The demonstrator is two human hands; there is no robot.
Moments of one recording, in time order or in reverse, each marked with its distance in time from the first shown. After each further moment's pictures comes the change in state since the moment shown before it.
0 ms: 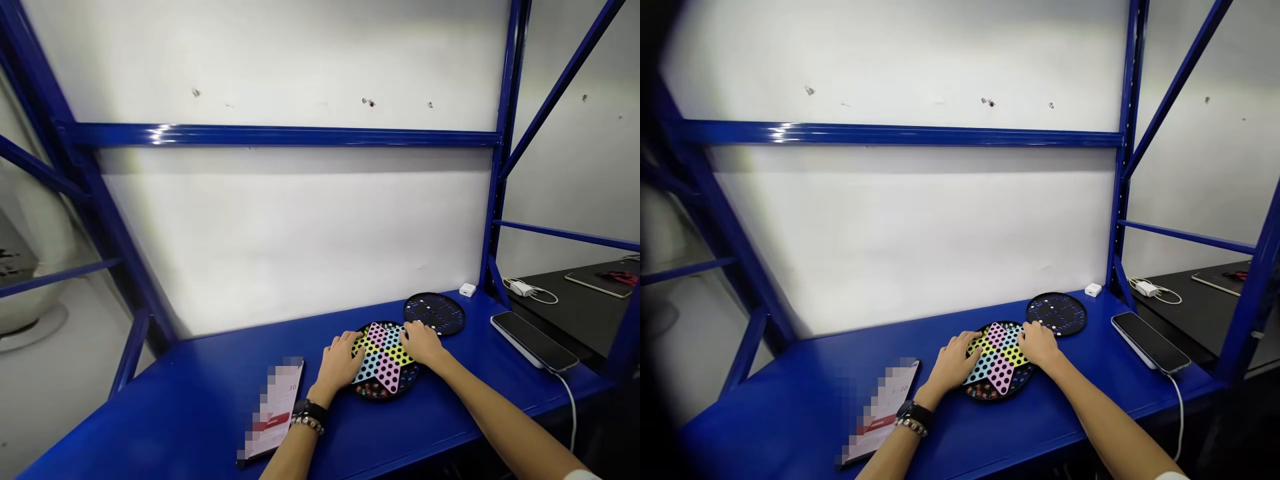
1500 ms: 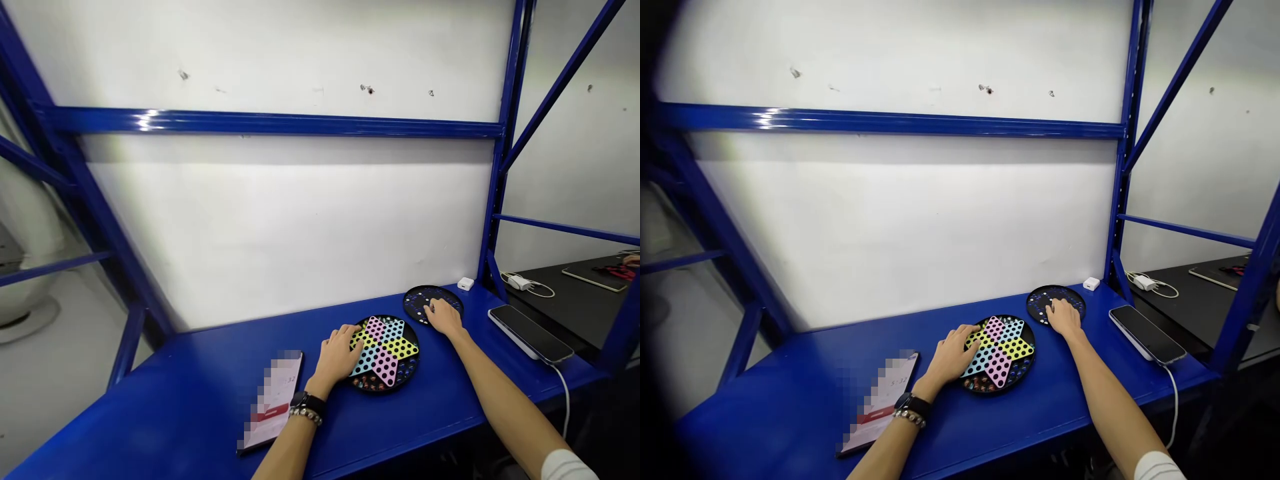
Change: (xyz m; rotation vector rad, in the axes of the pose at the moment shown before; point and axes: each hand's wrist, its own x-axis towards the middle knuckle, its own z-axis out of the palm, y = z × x) left_hand 0.000 -0.001 0.001 0.011 -0.008 -0.003; right_hand 0.029 0.084 -0.008 0.059 0.139 0.228
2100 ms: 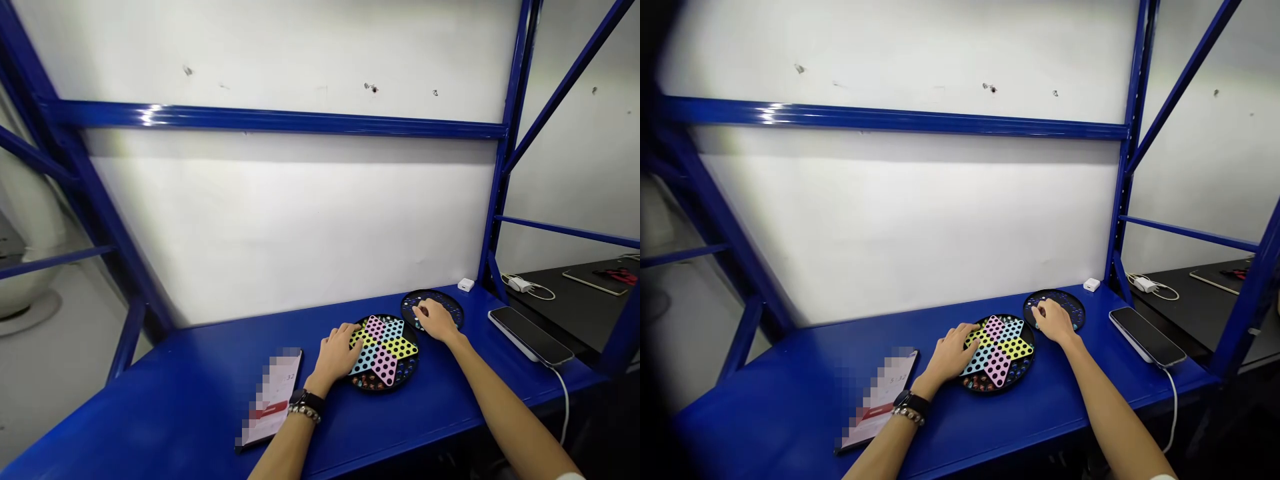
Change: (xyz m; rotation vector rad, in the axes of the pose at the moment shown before) left_hand 0.000 0.001 -0.001 0.015 -0.007 -0.005; right_hand -0.018 -0.023 -0.010 0.212 0.049 -0.248
